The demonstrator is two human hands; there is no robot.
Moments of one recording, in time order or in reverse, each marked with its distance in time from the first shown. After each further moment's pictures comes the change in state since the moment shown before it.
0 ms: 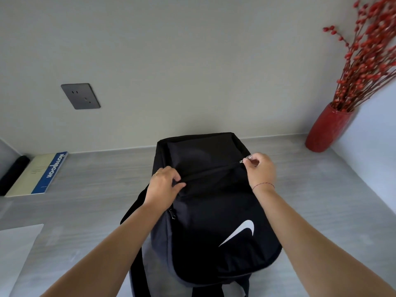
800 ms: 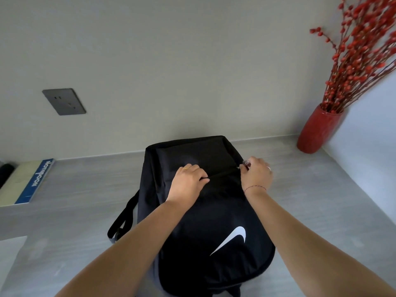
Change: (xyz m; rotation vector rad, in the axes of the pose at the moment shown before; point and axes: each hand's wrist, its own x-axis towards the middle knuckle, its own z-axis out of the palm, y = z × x) left_hand 0.029 0.076 0.039 0.073 0.011 0.327; right_hand 0.019 0.018 -0.002 -0.442 -0.003 0.000
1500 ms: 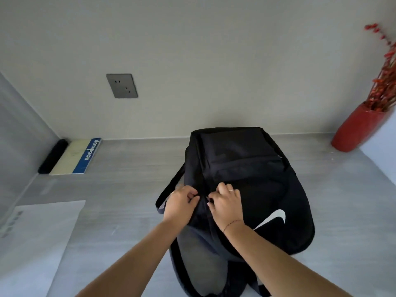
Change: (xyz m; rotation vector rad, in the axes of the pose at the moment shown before) left_hand -0.139 -0.077 -0.038 -0.262 -0.068 -0.610; right_hand -0.186 -0.081 0.064 -0.209 -0.183 -0.631
